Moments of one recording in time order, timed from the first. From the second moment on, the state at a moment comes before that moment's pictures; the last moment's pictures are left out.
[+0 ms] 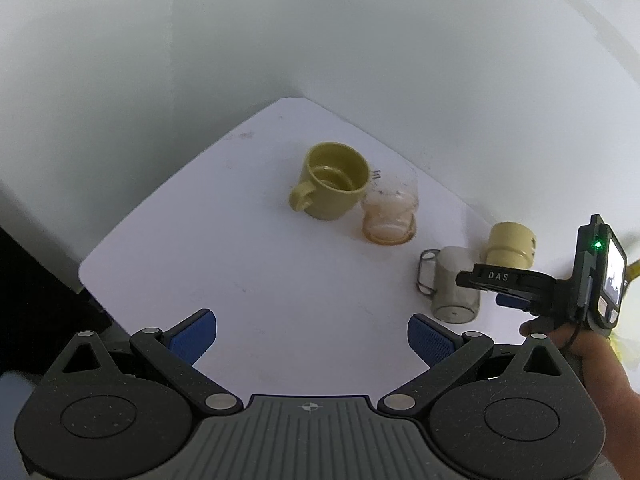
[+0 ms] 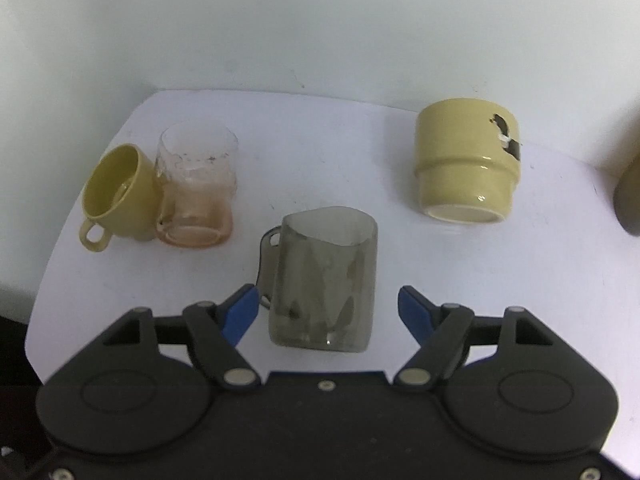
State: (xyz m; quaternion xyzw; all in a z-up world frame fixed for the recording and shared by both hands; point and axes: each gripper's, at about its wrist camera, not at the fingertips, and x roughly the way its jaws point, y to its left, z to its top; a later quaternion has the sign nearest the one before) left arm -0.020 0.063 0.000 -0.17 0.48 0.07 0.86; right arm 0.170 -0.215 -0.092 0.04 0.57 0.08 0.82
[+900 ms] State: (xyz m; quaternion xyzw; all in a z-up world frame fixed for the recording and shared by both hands) left arm -0.027 0.051 -0.006 -0.15 0.49 0.08 0.85; right arm 0.126 -0.194 -0.080 0.06 0.60 0.13 0.79
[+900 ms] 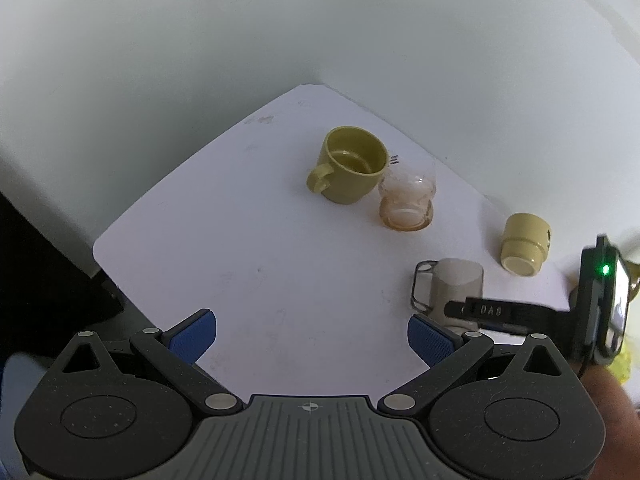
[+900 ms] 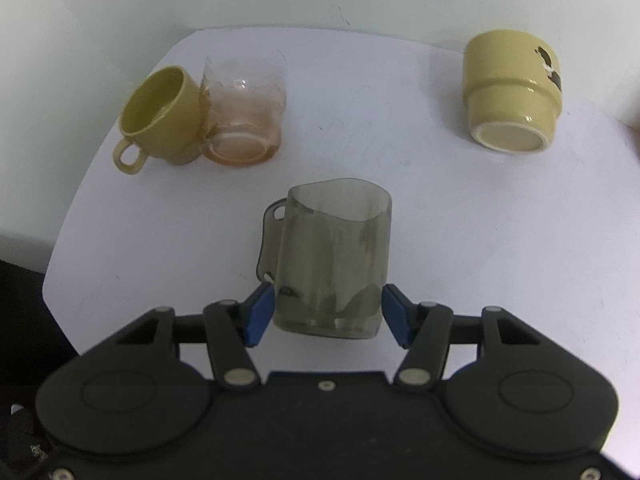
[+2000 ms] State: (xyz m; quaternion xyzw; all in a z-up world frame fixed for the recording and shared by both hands) left arm 0.035 -0.100 -0.085 -0.04 0.52 0.00 0.85; right arm 0.047 -0.379 -0.025 0.10 0.56 0.03 0.82
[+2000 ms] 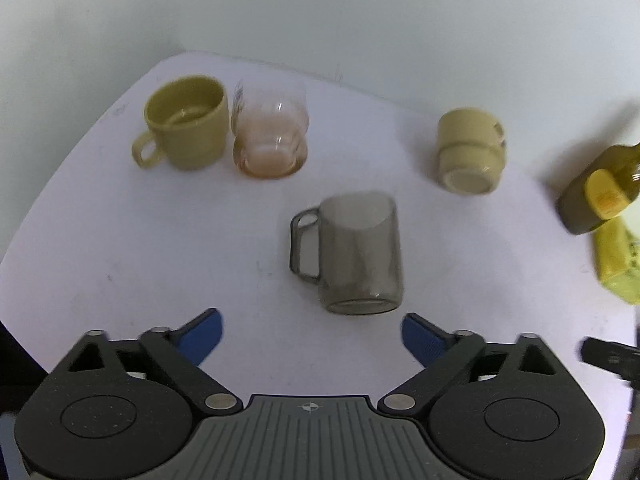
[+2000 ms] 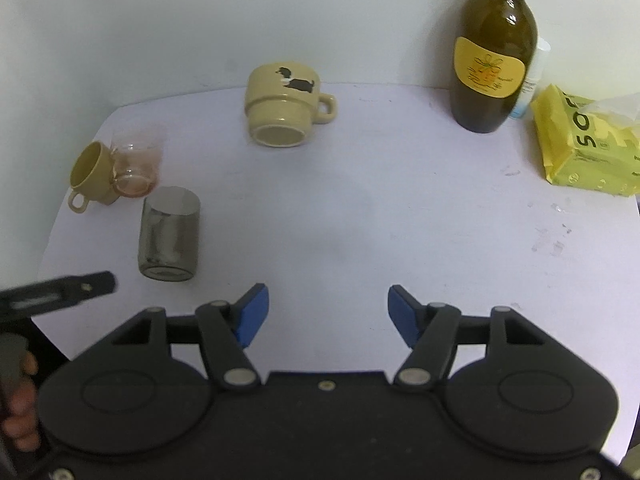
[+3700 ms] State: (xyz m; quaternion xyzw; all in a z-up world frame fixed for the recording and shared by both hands) left arm 0.068 -0.149 -0.137 0.05 0.49 -0.01 0.87; right arm 0.032 -0.420 -0.025 0.11 0.55 0.02 0.83
